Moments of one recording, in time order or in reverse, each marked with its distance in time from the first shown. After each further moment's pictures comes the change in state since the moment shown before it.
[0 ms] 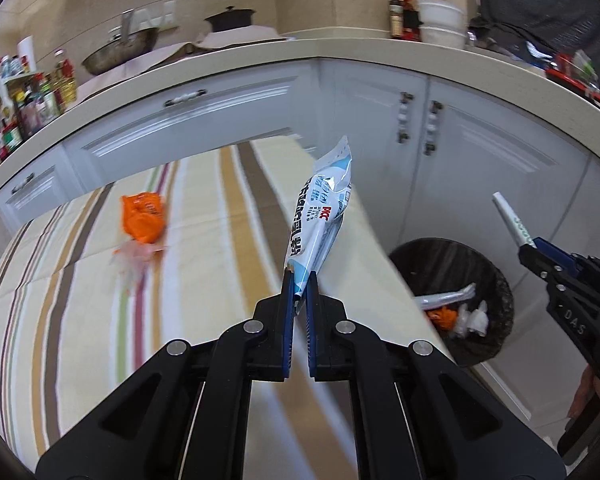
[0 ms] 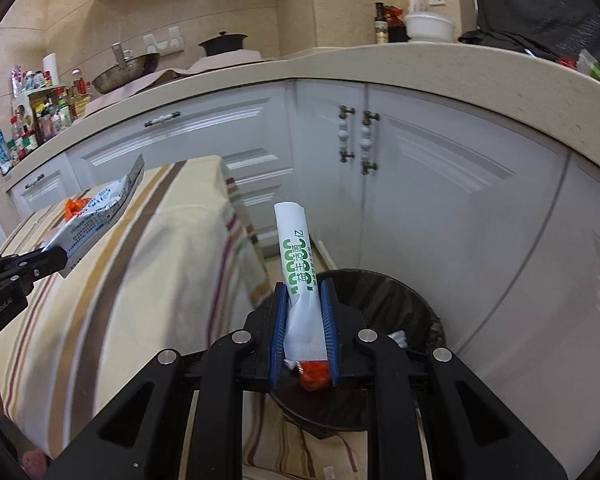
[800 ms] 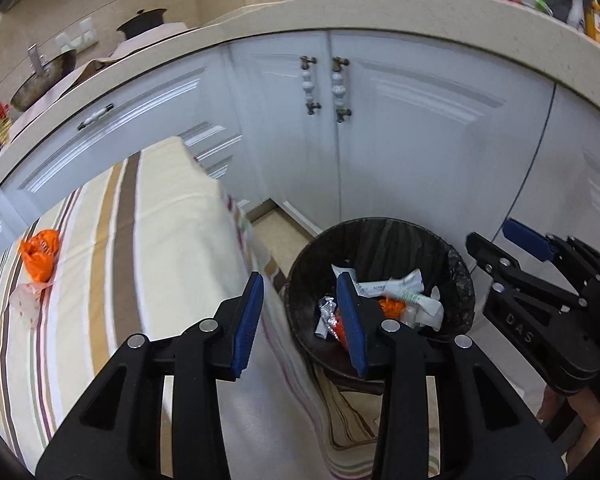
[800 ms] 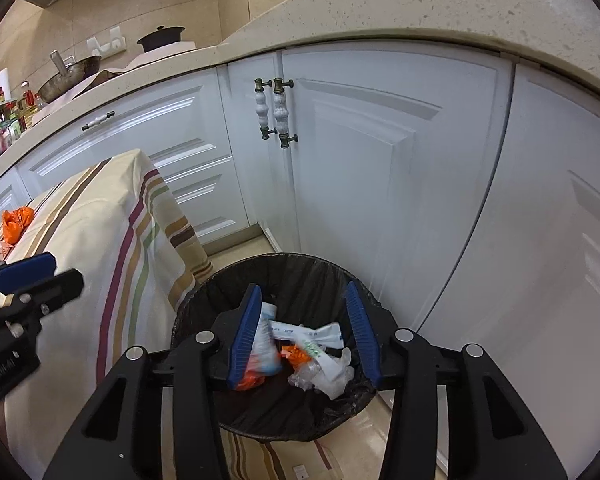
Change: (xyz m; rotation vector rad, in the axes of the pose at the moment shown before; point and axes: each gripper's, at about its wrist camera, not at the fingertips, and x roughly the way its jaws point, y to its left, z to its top) left arm 0.053 -0.112 0.011 0.143 0.060 -0.087; right arm 0.033 -0.067 -0.017 0.084 0.032 -0.114
